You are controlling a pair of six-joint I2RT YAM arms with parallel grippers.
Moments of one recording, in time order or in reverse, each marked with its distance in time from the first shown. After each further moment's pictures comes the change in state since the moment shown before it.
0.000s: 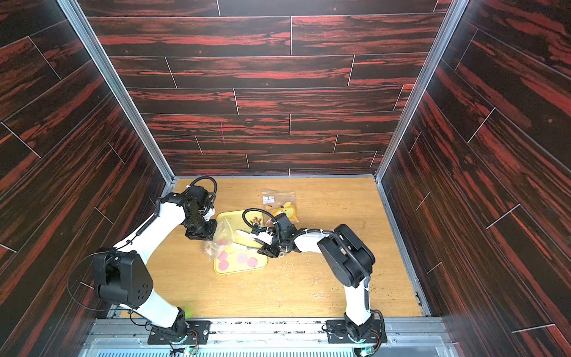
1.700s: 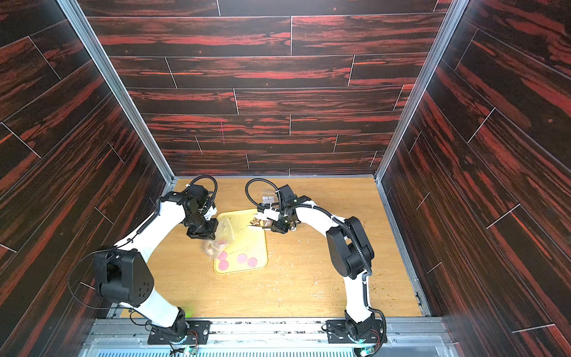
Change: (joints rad) left arm 0.006 0.017 0.016 -0.002 0.064 0.026; right arm -0.124 0.102 0.542 -0.695 0.185 -0.237
